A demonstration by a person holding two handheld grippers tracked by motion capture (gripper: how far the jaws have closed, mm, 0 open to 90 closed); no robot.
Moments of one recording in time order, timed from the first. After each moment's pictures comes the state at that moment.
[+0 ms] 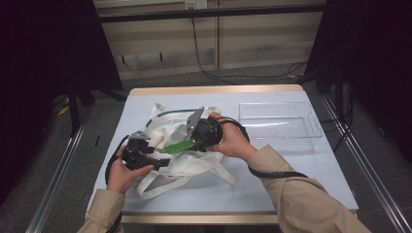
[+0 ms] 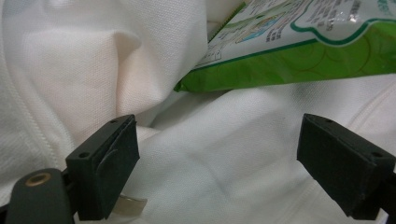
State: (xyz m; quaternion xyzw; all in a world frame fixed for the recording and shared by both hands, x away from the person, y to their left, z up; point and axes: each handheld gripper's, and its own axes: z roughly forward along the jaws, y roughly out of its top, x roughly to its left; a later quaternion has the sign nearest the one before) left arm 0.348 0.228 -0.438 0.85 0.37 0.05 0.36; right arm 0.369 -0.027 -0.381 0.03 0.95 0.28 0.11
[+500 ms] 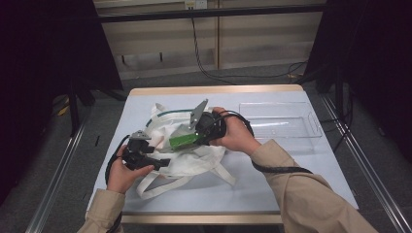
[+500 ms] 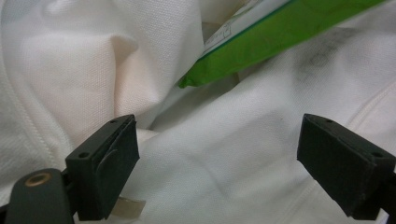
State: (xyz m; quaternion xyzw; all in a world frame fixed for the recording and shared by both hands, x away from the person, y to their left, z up) left arm 0.347 0.226 -0.436 0.86 0.37 0.05 0.36; right arm 0.377 -0.039 -0.366 0.05 0.95 0.28 0.10
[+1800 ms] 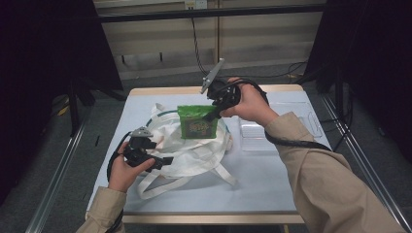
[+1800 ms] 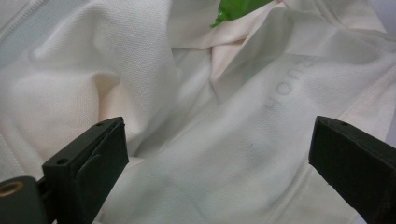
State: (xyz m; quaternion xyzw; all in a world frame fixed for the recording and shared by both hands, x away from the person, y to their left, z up) left arm 0.347 0.217 -0.423 0.86 0.35 0.05 0.38; right arm 0.407 -0.076 -0.290 0.13 0.95 0.28 0.04
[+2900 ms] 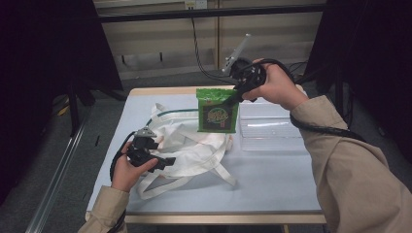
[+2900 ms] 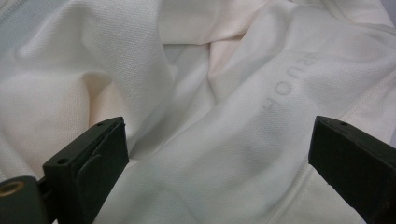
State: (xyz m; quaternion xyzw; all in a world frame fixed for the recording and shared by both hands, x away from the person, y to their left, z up) left arm 0.346 0.209 -0.423 0.86 0.34 0.05 0.37; right arm 0.408 -0.130 -0.242 0.17 0.95 0.27 0.03
